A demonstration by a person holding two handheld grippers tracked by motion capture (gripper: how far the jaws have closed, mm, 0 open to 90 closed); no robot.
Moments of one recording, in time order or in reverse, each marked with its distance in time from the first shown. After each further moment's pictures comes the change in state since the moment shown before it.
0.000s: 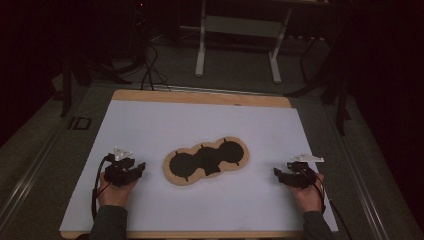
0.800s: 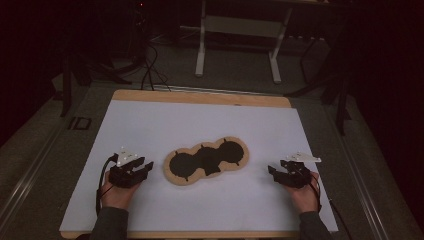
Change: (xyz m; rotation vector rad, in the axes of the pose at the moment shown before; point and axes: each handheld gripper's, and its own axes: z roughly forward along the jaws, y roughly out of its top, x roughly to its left) left arm -0.017 0.005 -0.011 -0.111 -0.110 0.096; right arm 0.020 0.010 -0.006 -0.057 0.050 -0.023
